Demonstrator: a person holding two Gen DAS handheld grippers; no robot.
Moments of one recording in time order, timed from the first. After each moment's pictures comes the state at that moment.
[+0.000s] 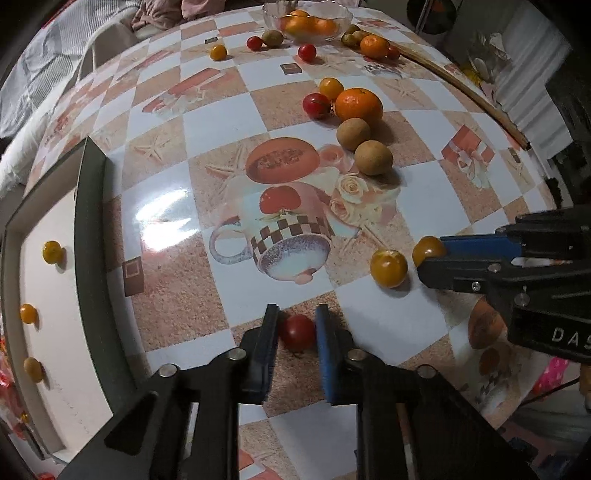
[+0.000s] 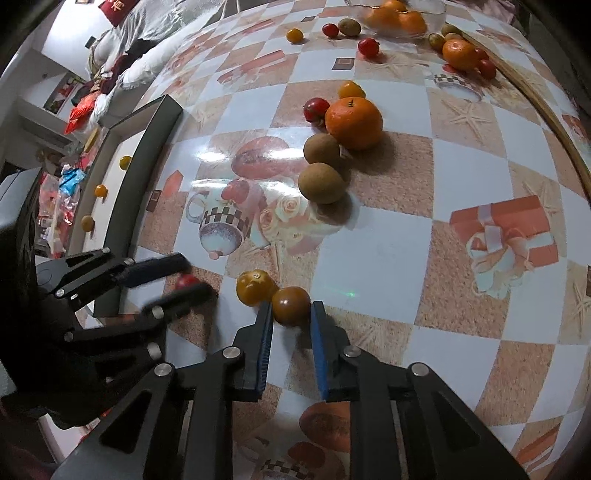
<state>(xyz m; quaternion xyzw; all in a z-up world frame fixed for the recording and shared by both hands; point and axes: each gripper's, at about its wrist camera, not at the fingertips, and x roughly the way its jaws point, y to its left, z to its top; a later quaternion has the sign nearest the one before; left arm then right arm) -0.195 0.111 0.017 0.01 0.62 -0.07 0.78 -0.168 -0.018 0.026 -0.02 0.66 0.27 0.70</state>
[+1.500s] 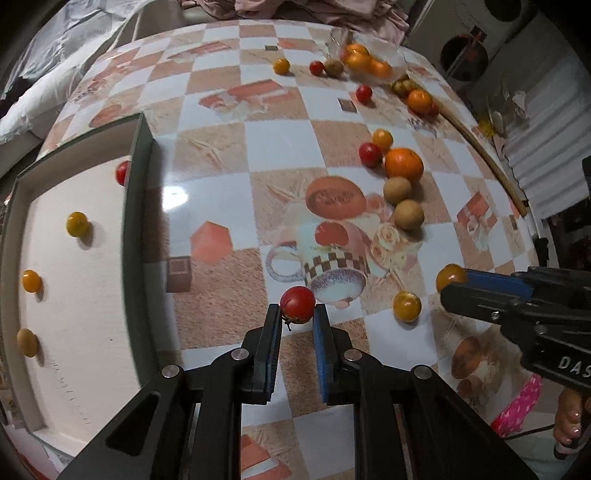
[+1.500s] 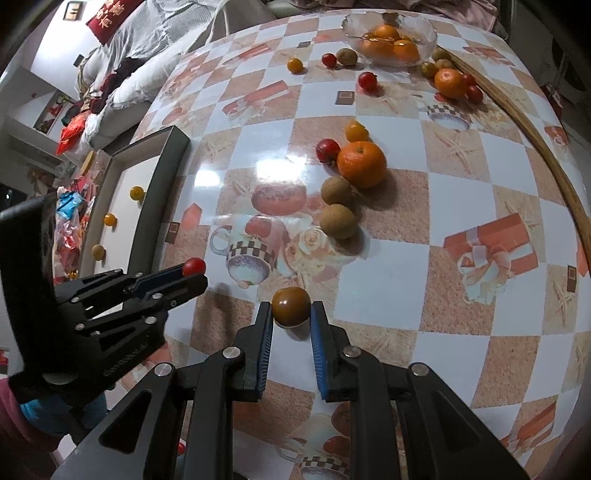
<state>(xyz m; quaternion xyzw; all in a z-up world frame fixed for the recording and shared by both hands) -0.191 0.164 0.040 -0.09 0.60 -0.04 0.79 -0.161 0.001 0.059 0.00 0.65 0.25 0.72</state>
